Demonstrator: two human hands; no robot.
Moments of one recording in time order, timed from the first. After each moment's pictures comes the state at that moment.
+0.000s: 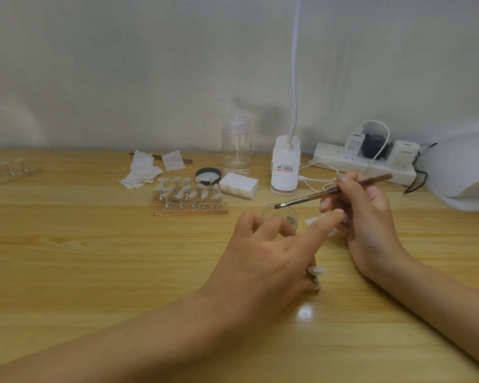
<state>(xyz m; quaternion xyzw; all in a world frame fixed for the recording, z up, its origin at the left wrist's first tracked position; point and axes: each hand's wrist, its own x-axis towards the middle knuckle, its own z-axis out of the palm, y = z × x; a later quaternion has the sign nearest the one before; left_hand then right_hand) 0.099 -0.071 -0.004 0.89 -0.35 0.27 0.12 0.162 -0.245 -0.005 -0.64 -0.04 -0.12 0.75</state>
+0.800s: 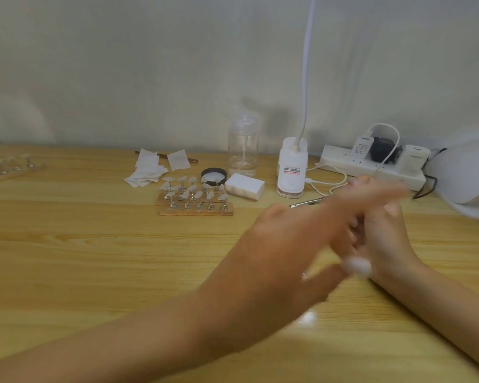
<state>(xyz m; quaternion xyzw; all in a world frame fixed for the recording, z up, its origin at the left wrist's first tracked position) 0.091 -0.066 0.021 0.78 -0.41 0.23 0.41 0.167 -0.247 -0.011 -0.60 -0.05 -0.11 0.79</state>
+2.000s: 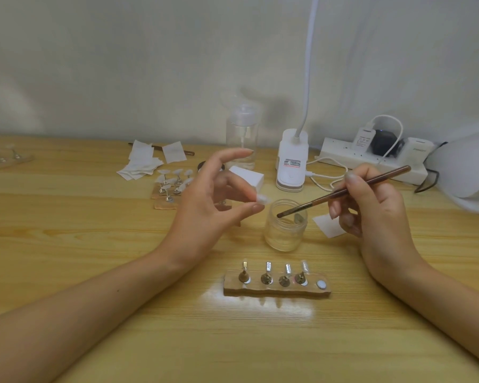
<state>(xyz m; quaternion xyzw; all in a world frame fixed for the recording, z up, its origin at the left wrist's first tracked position) 0.159 -0.014 -0.018 0.73 -0.20 0.13 0.64 0.158 -0.243 -0.008 -0.68 -0.13 -0.14 0.71</state>
